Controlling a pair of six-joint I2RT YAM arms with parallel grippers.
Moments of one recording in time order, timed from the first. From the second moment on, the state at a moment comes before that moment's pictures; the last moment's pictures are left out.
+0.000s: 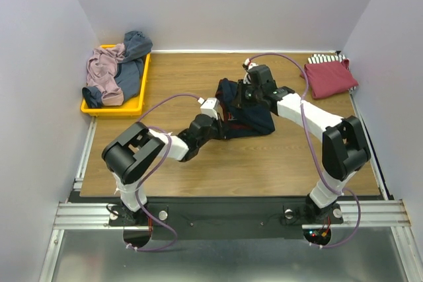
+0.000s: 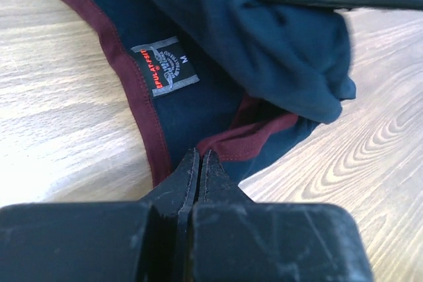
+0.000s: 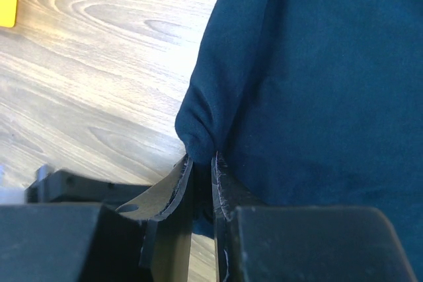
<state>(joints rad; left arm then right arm) -0.78 1.75 0.67 0.75 -0.10 -0.56 0.50 1.72 1.29 -0.26 -0.15 0.42</state>
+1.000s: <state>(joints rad) -0.59 1.90 0.76 0.71 0.24 -0.88 0.50 1.68 1.08 -0.06 -0.21 0.51</state>
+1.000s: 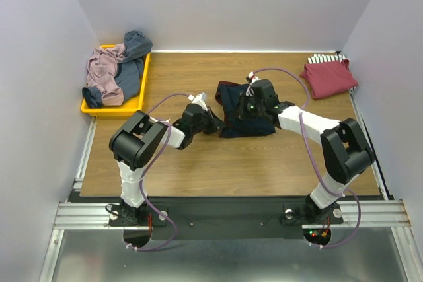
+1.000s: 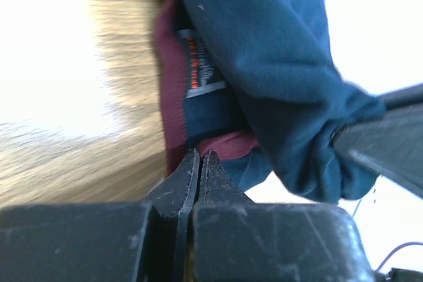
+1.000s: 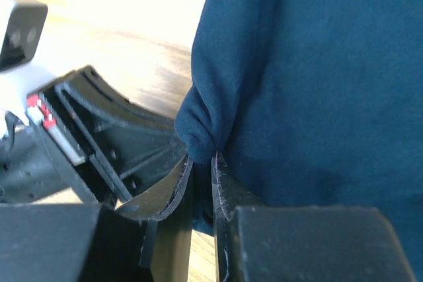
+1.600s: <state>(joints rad) -0.56 1.72 0.73 0.47 0.07 -0.99 0.50 1.66 0.97 0.14 -0.33 0.61</state>
